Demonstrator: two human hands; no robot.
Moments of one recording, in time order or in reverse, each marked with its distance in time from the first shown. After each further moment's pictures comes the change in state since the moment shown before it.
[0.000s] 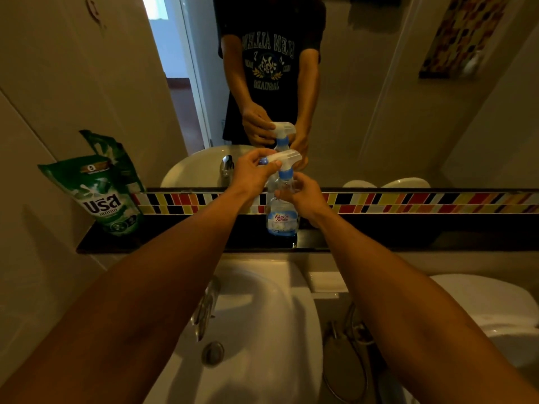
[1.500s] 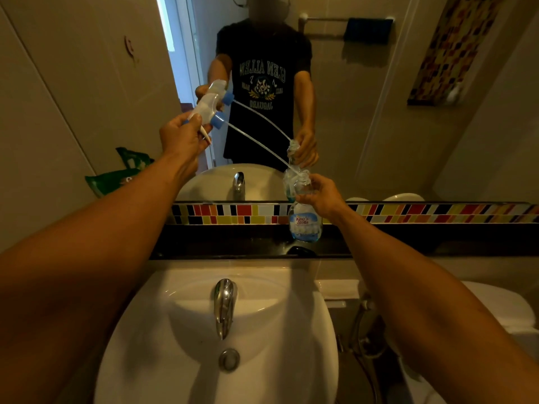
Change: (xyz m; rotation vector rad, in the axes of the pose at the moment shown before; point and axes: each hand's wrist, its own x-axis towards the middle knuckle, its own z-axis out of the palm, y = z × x) left_hand -0.009 0.088 -0.167 -0.408 0.353 0.052; right_hand -0.025 -0.043 0.001 -0.142 0.060 -0.050
